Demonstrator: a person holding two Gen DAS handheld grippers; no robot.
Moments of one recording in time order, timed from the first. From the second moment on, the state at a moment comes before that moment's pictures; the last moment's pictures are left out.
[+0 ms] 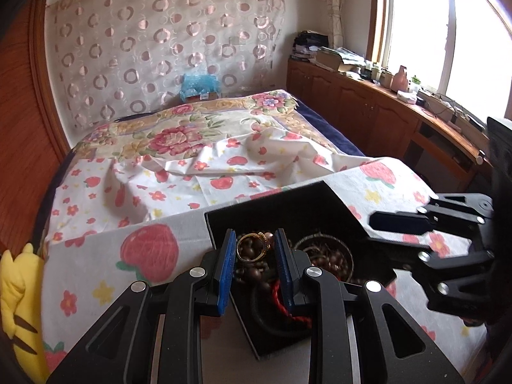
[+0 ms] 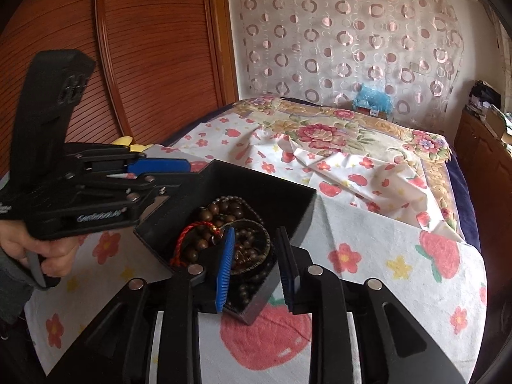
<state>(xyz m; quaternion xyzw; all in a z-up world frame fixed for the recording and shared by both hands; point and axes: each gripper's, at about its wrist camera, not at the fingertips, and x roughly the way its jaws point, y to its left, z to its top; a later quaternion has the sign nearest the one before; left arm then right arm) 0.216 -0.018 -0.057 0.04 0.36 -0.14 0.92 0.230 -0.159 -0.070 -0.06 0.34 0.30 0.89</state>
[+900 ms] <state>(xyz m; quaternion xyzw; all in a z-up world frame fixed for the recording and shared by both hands) 0.154 0.005 -0.050 0.01 0.34 -0.07 0.94 0.155 -0.196 -0.065 -0.03 0.31 0.23 0.92</state>
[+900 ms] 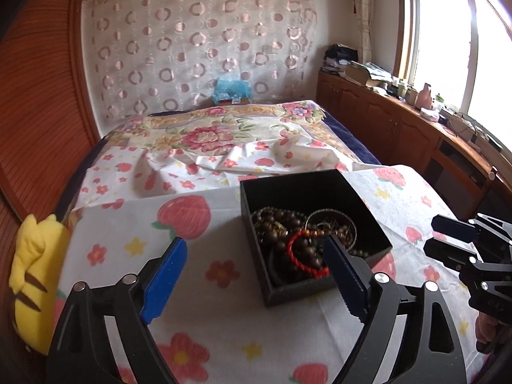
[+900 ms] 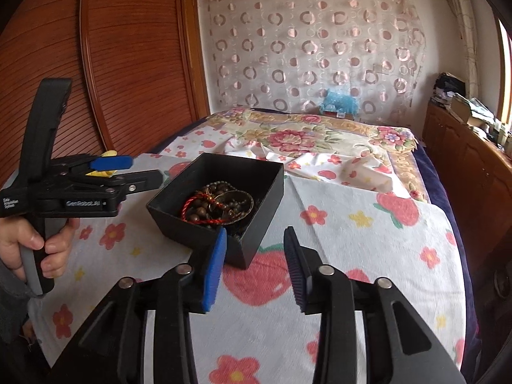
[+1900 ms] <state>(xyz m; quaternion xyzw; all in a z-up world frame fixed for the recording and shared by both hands) 0.022 0.007 -0.008 0.01 0.27 -0.01 0.96 0.058 -0.212 -0.013 0.02 0.21 0.14 0.97</state>
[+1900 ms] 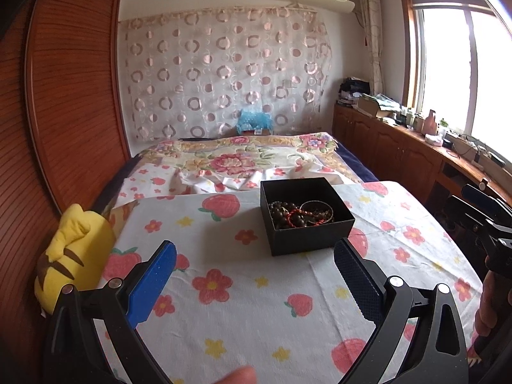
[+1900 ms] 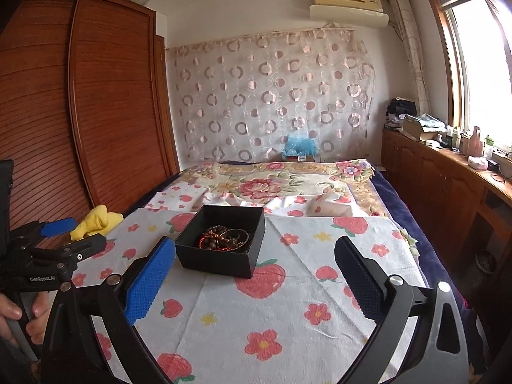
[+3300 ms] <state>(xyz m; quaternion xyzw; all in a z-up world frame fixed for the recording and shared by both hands) 0.017 0.007 -0.007 0.01 0.26 -0.01 0.97 0.058 -0.205 -0.028 0.02 0.21 0.14 0.97</state>
